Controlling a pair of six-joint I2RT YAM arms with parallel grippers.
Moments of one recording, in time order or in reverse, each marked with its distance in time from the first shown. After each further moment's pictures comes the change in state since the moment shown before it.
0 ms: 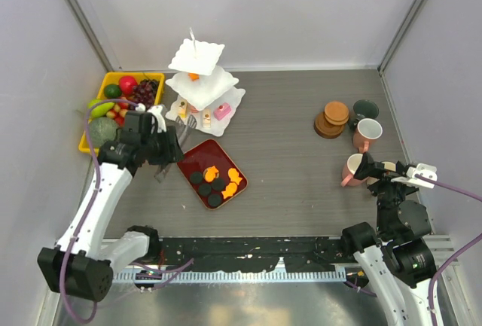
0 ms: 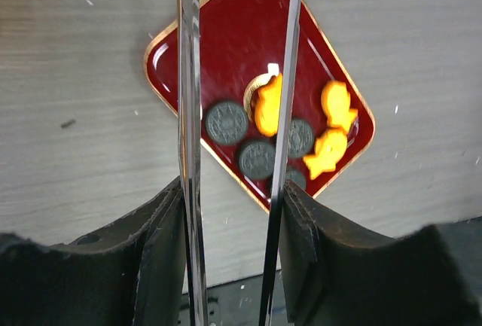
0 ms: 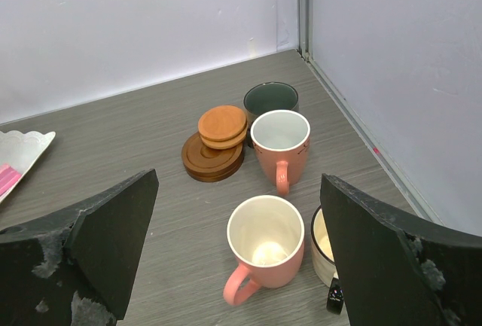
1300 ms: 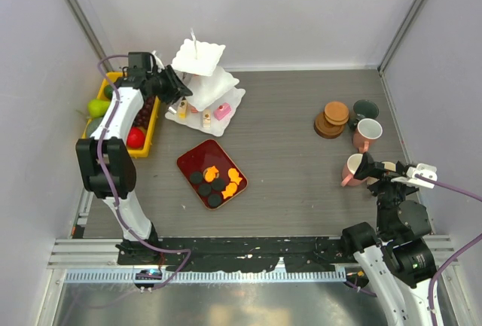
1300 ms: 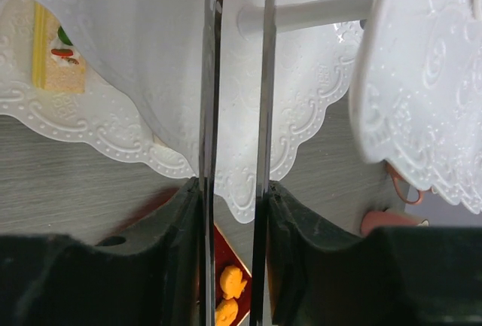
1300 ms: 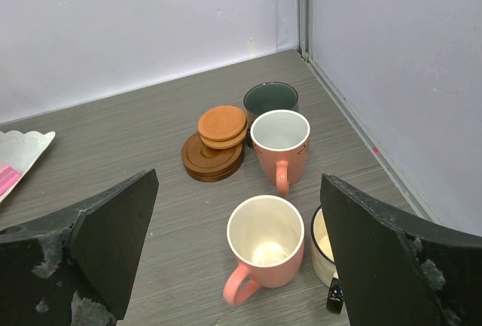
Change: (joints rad) left arm 0.135 0.758 0.591 0.271 0.288 -0.253; right arm 0.000 0.001 0.000 0.000 0.000 0.000
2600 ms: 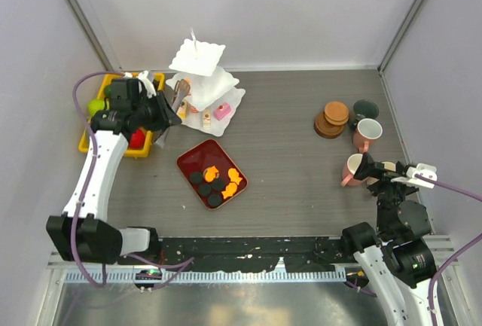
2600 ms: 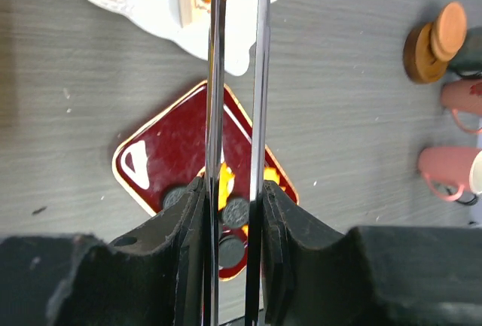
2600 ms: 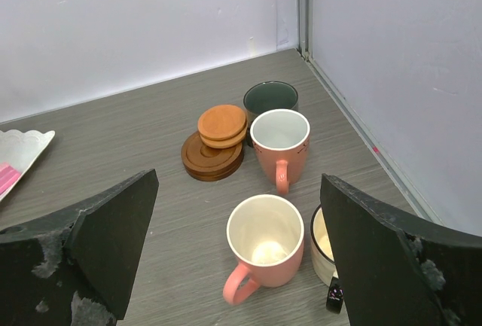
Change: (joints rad) left arm -0.060 -0.594 -0.338 -0.235 -0.161 0.182; right arm 0.000 0.000 0.000 -0.003 0.000 0.000
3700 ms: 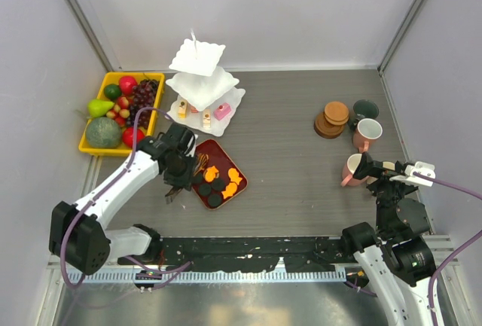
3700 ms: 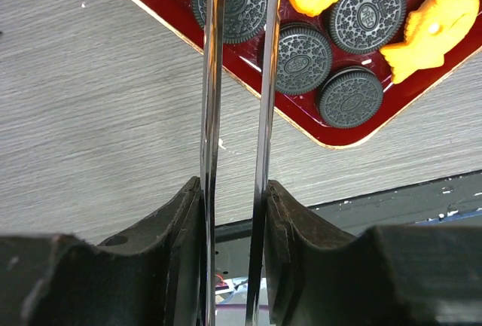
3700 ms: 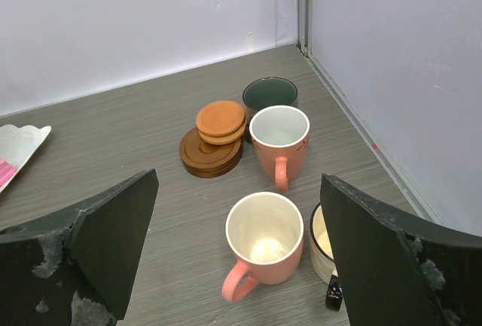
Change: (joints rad) left arm -0.401 0.000 -0.356 -0.199 -0.294 0.104; right arm 0.000 0.015 0.000 -0.003 0.000 0.000
